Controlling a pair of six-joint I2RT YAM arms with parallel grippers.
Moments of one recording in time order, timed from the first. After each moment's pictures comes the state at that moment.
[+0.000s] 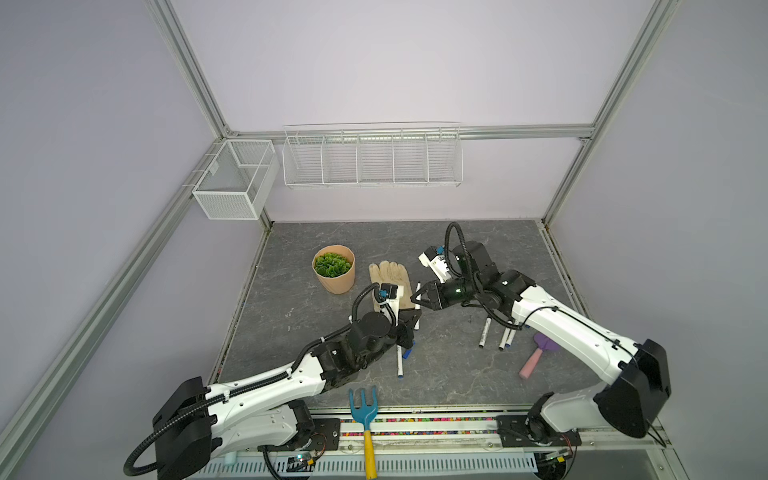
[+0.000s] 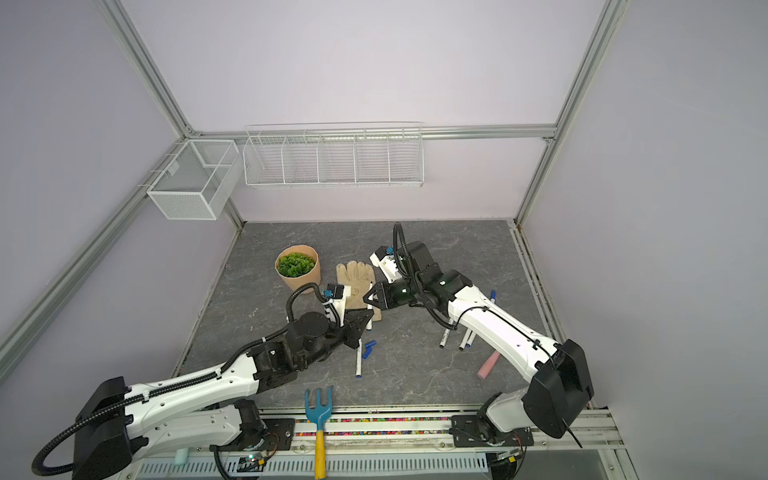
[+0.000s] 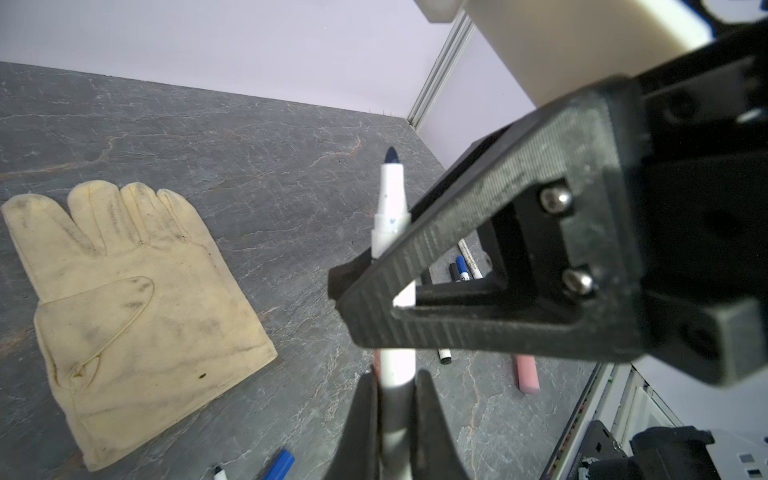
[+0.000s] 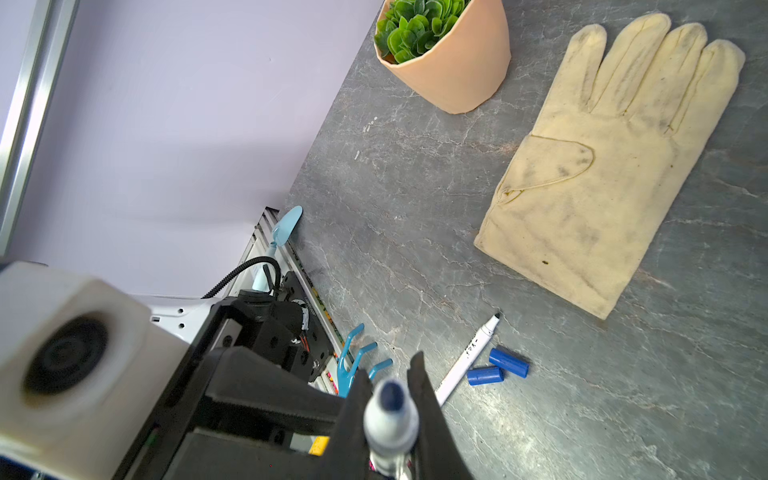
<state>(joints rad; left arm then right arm) -1.08 1.09 0.63 0.16 -0.22 -0.55 0.68 1.43 1.22 -0.53 -0.57 0.42</state>
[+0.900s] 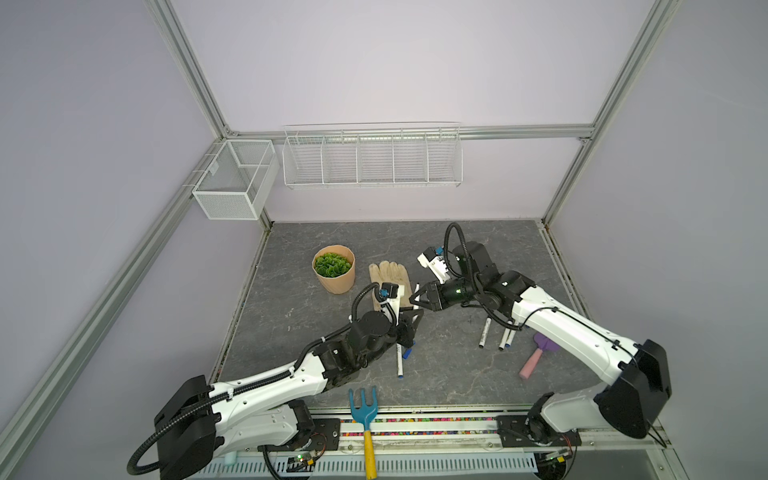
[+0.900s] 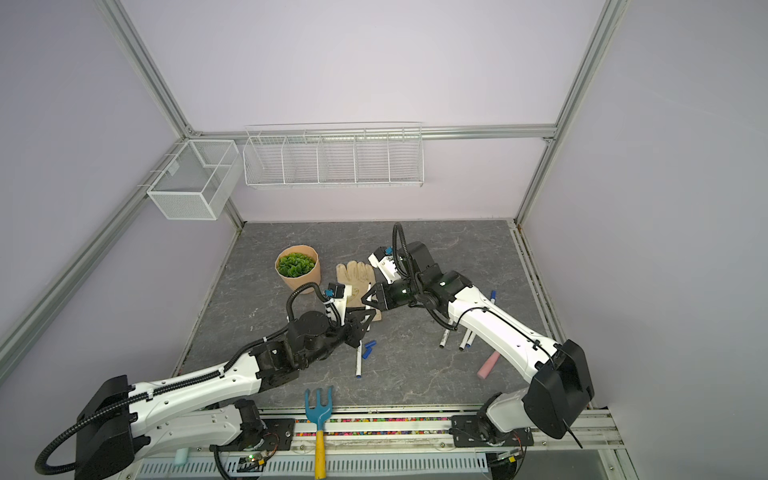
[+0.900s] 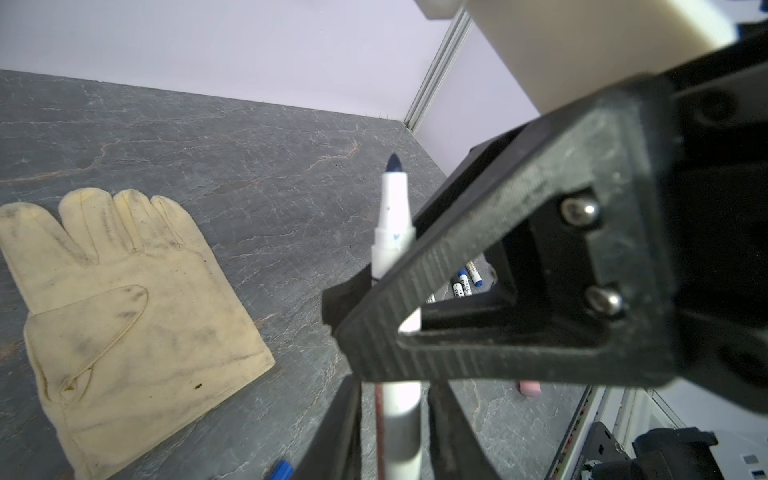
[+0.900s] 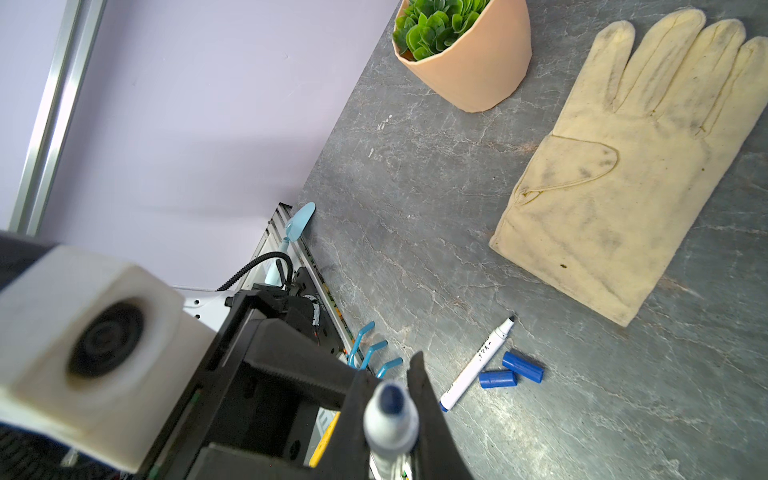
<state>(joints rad) -1.07 1.11 0.62 0.20 -0.20 -0.53 0.68 1.42 1.21 -0.51 -0.60 0.42</state>
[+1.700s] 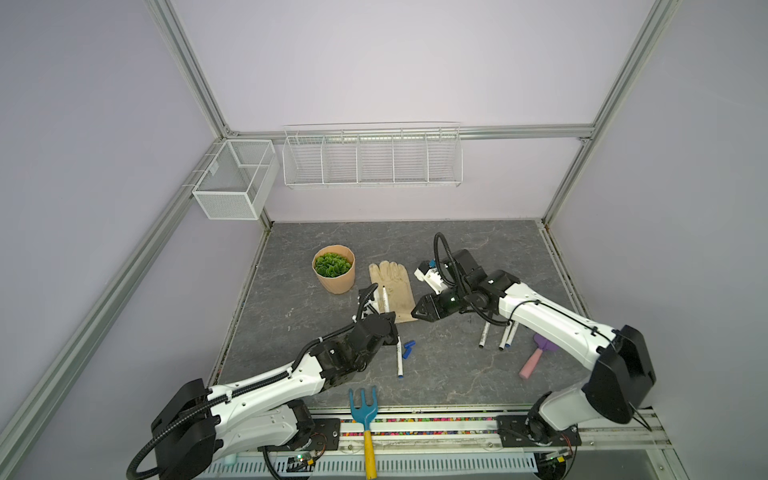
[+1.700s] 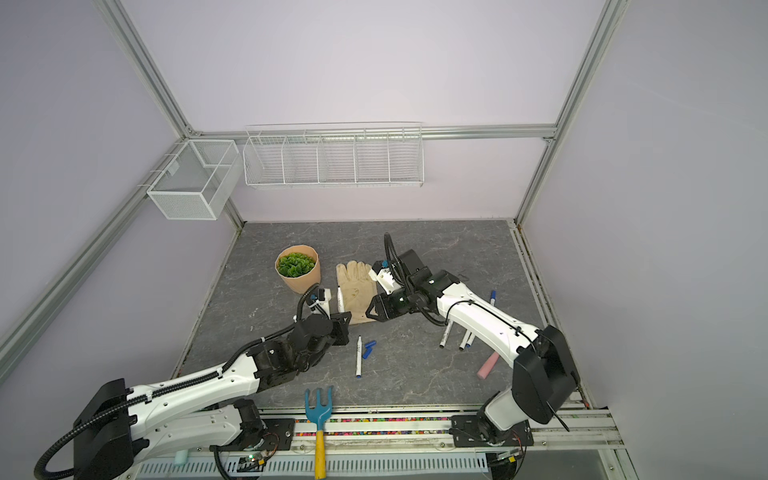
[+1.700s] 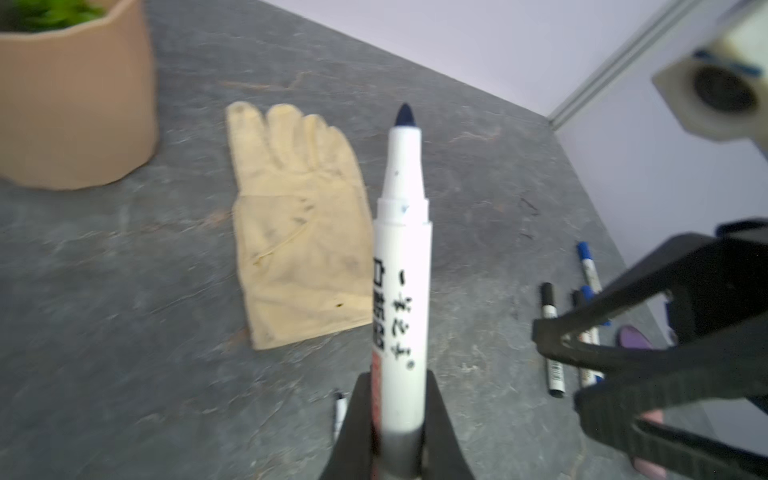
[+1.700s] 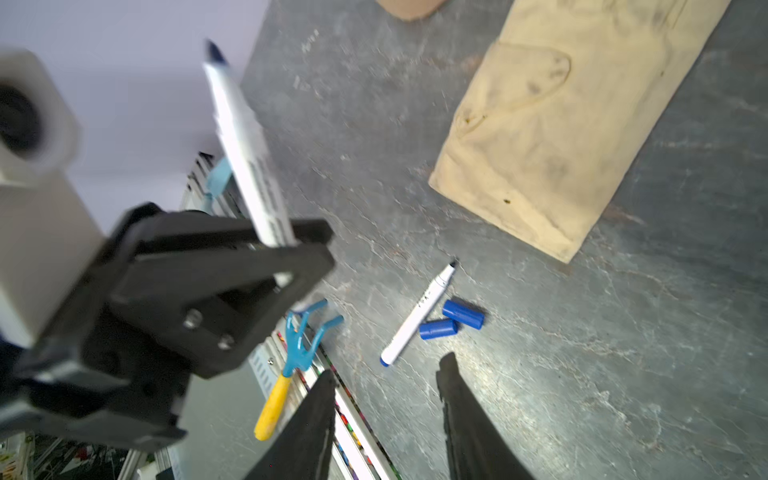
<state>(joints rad) -1.03 1.05 0.56 -0.11 -0.49 -0.83 0.70 1.58 1.23 -0.71 -0.50 0.26</state>
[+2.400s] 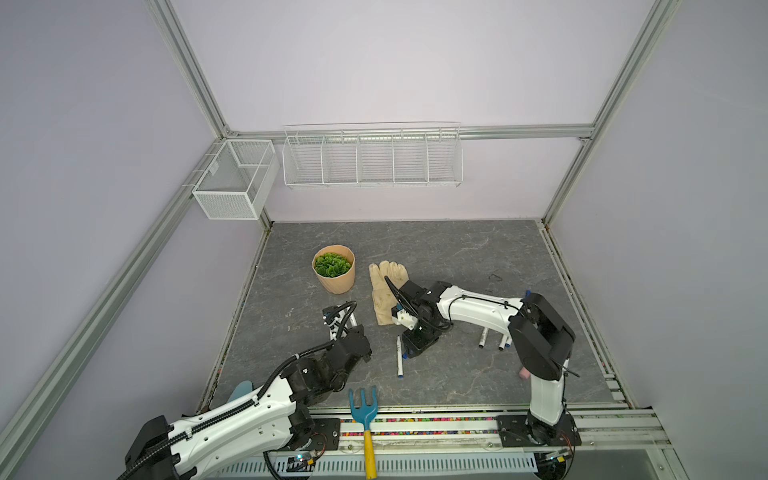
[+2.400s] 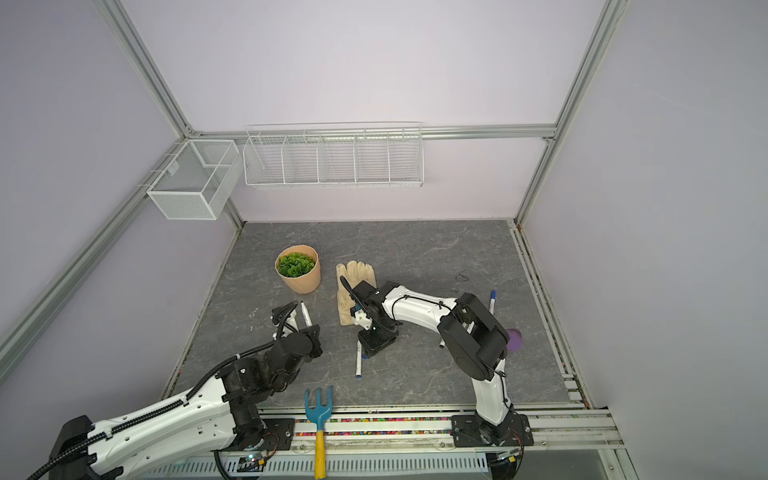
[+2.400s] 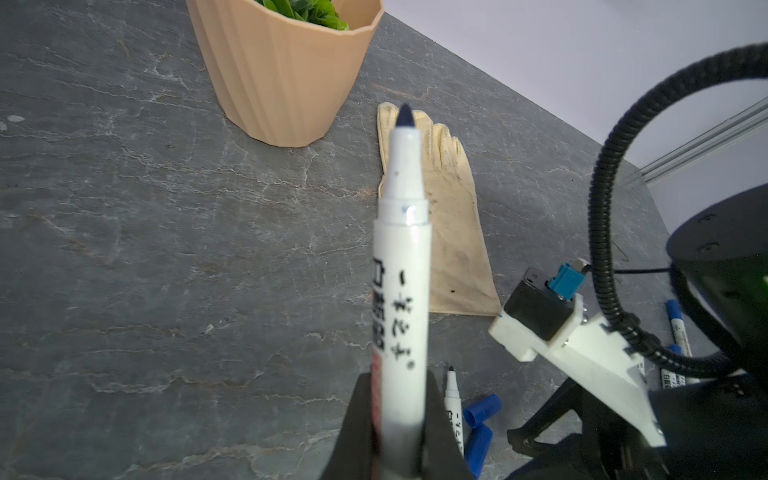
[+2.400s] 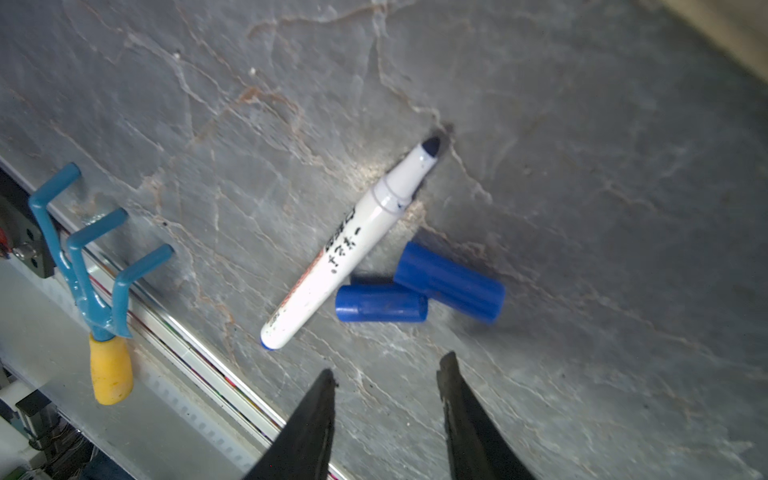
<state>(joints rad) -1.02 0.79 0.45 -0.35 -0.62 -0.99 0.88 1.95 1.36 -0.94 -0.33 0.16</state>
